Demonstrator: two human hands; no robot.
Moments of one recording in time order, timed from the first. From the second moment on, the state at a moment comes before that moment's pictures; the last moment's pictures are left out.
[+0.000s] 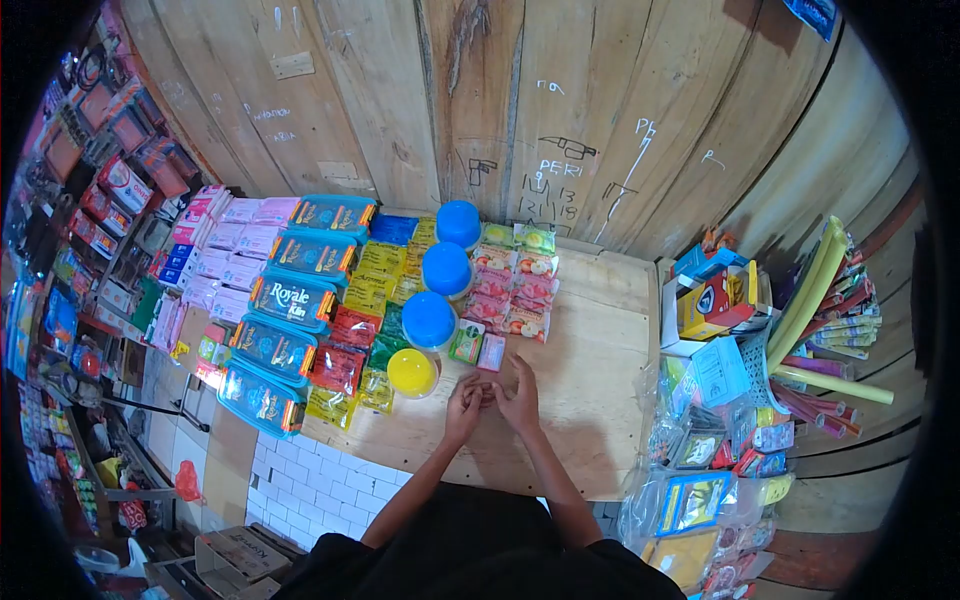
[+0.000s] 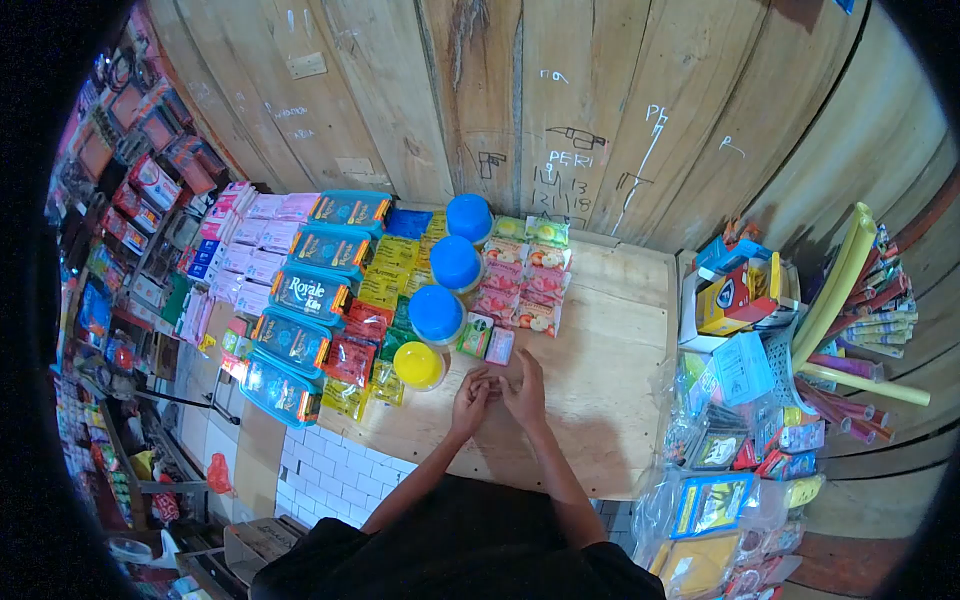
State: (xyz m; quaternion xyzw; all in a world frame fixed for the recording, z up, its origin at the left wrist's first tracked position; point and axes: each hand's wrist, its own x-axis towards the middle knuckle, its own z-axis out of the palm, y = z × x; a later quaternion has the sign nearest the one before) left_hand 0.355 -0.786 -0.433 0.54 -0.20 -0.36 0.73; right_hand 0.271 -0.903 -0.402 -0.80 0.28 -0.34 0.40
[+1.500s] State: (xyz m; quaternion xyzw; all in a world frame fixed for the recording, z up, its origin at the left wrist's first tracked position) left_hand 0.360 -0.765 -0.451 0.50 -0.64 -0.31 0.50; right_hand 0.141 -0.497 -0.477 -0.46 0.74 -0.06 0.49
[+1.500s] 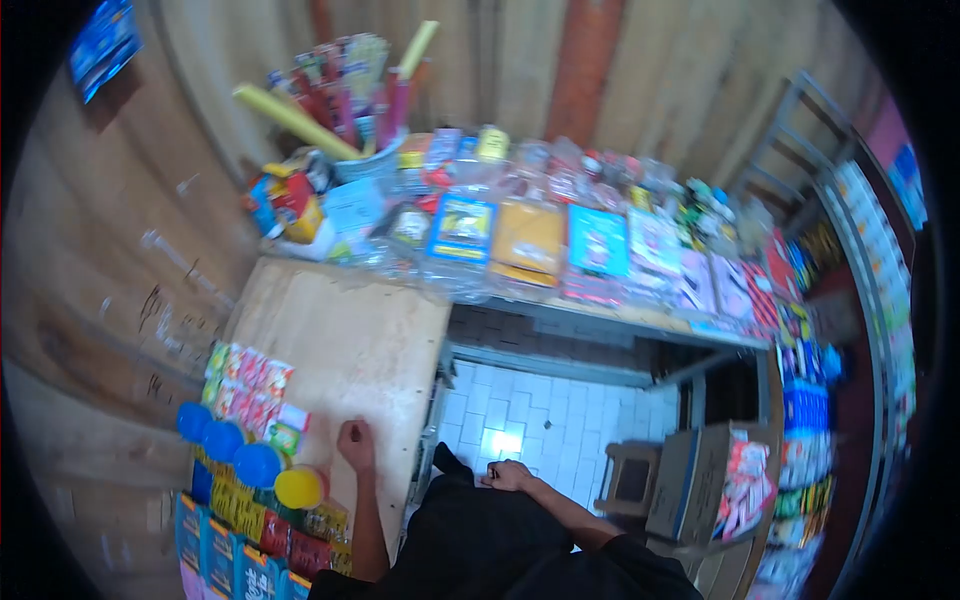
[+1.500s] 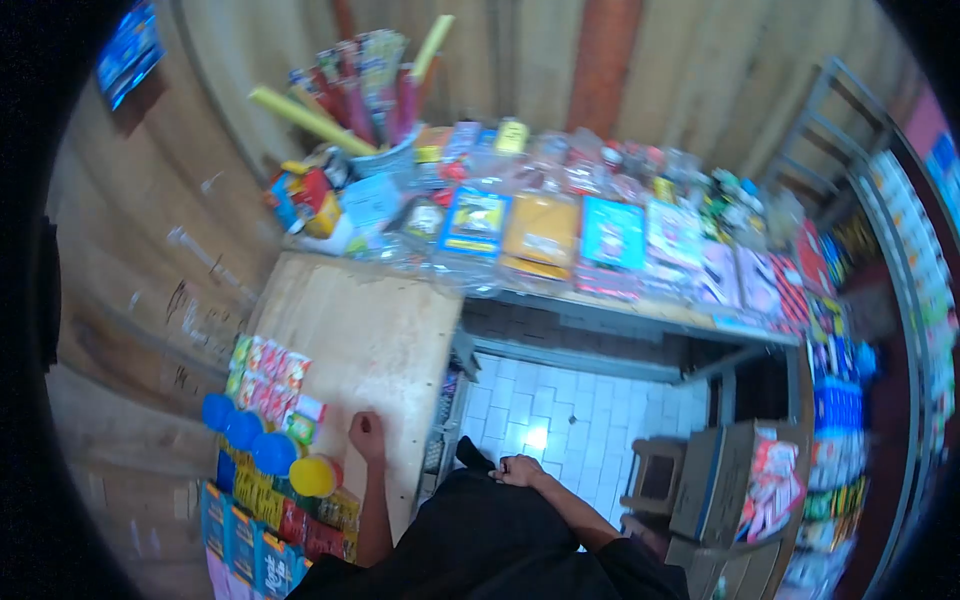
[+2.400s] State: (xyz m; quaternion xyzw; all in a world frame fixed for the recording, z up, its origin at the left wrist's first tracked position) left_hand 0.146 -0.417 -0.543 -0.02 -0.88 -0.30 -0.36; right_hand 0.353 -0.068 -0.565 0.20 0.81 -0.29 0.46
